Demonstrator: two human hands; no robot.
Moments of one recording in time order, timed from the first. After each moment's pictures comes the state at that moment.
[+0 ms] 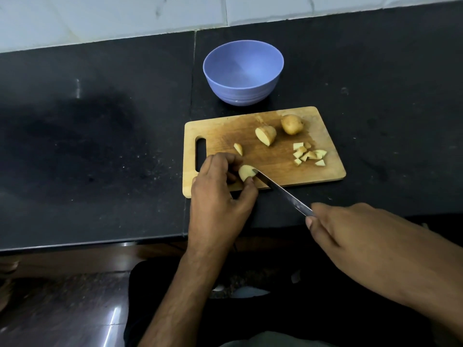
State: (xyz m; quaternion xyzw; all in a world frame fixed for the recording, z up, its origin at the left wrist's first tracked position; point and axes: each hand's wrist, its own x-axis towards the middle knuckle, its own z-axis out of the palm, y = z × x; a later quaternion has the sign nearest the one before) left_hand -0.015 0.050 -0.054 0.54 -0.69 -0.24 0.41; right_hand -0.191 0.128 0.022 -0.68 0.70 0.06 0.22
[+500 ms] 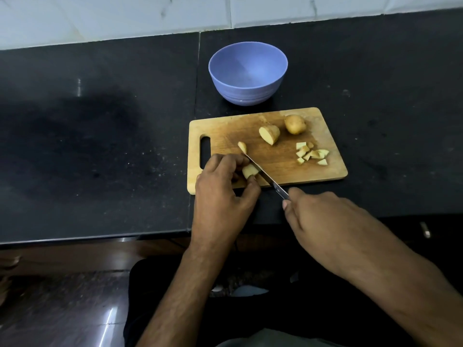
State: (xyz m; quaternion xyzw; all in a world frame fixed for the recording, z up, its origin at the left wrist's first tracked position) left_hand -0.013 0.050 -0.055 0.54 -0.71 -0.22 0.40; right_hand -0.167 0.113 -0.003 -0.69 0.71 -0.01 0.16
